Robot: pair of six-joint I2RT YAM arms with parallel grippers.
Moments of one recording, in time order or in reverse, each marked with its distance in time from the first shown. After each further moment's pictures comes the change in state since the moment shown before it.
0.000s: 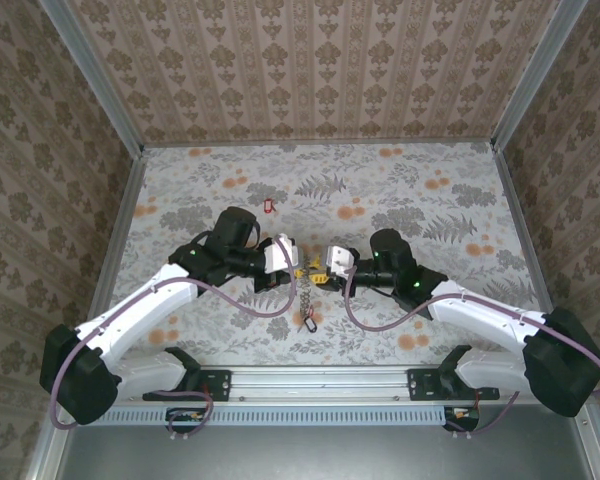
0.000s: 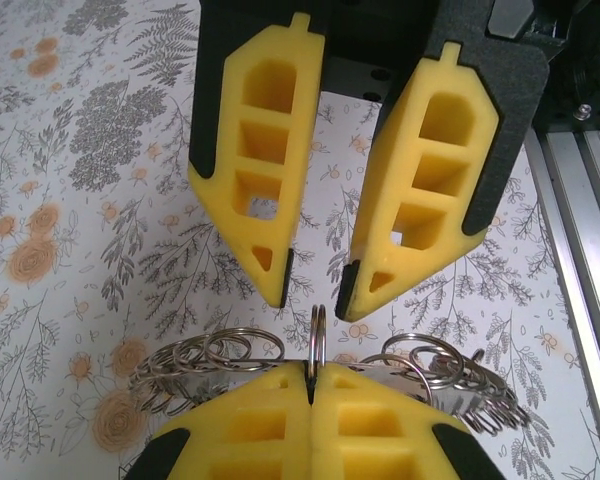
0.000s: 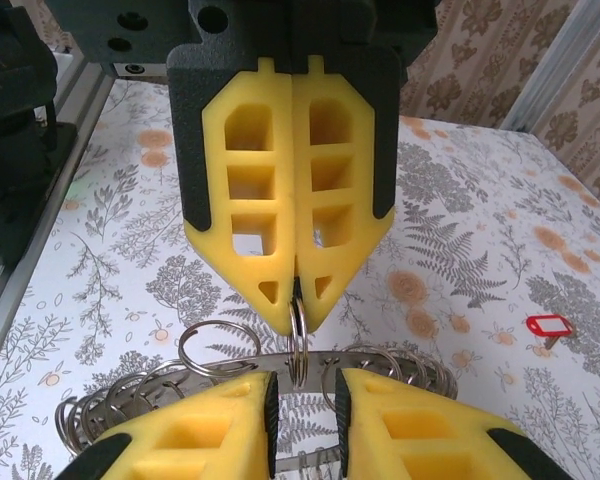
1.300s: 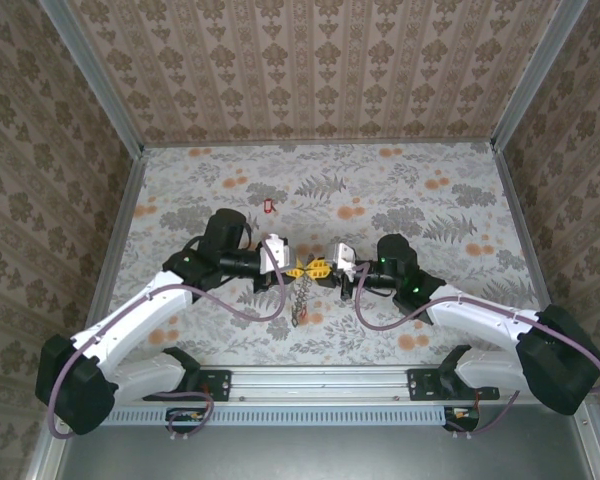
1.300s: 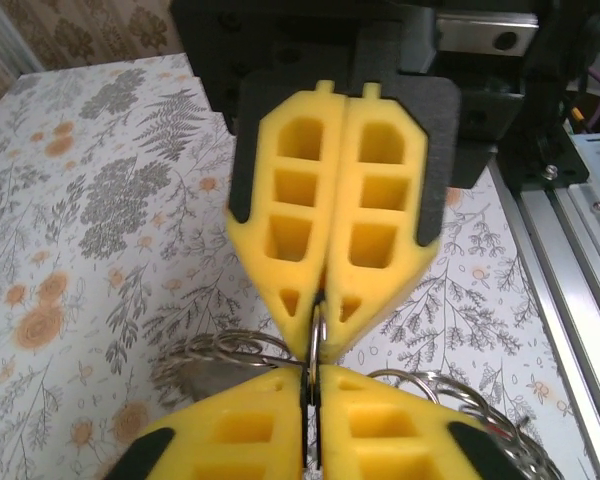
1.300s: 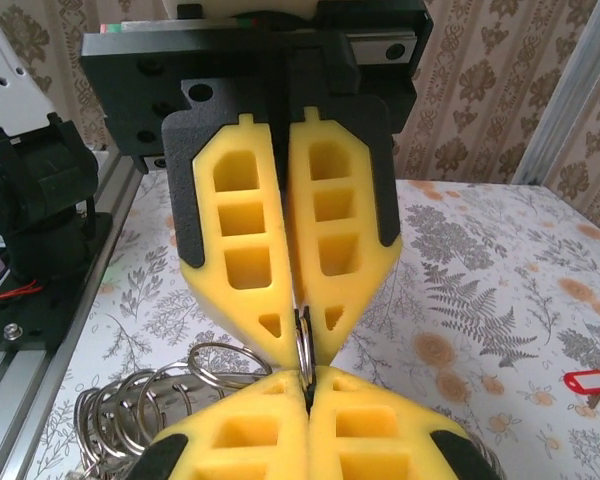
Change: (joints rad) left arm 0.040 -0.055 -0.075 0.150 0.138 -0.030; right arm -0.005 0.010 -0.076 0.270 -0.085 0.194
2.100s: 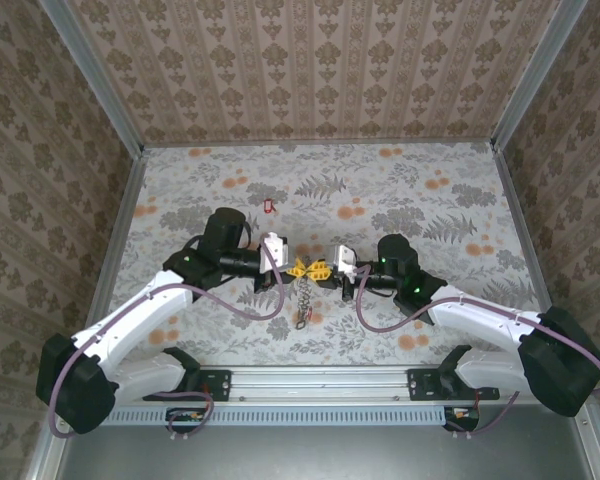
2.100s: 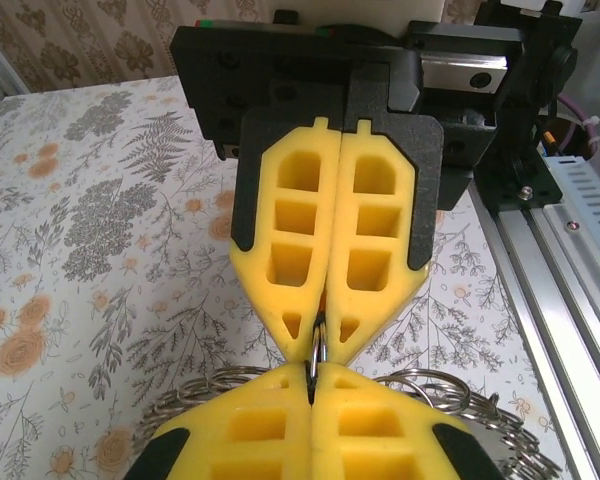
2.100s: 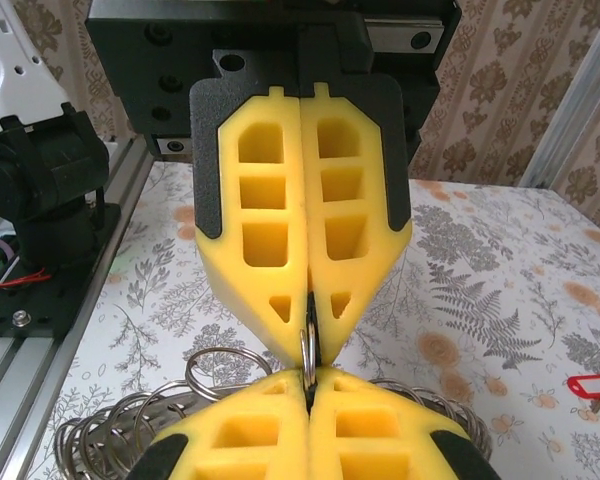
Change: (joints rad) left arm 0.001 0.008 0.000 0.022 0.059 -0.016; right arm 0.000 -0.010 0.000 -0.027 -0.017 -0.032
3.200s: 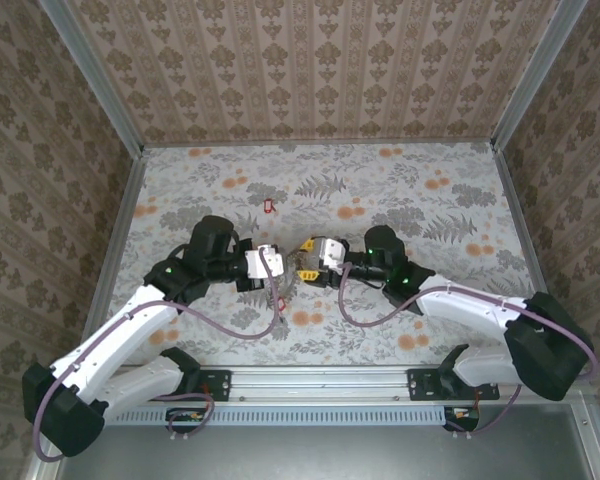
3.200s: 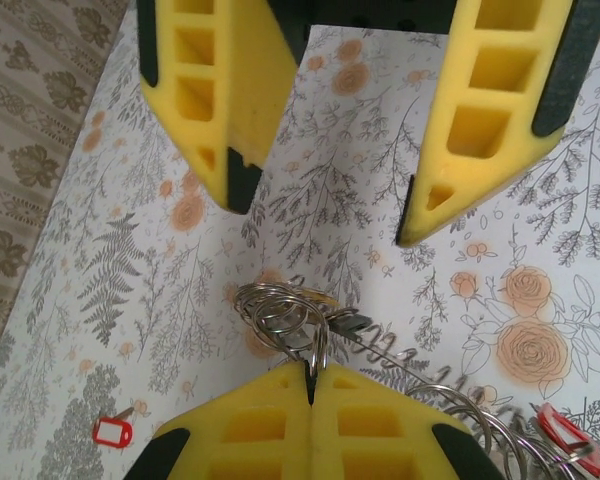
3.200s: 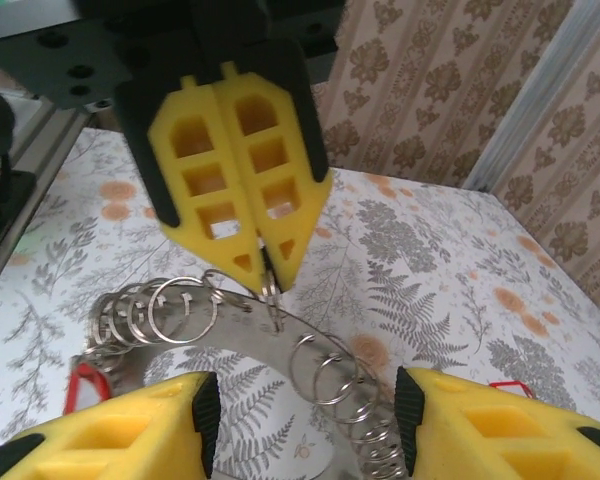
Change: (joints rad) left arm 0.008 -0.150 0.006 -0.181 -0.420 0.212; right arm 0.017 0.117 0.108 -0.013 0.131 -0.129
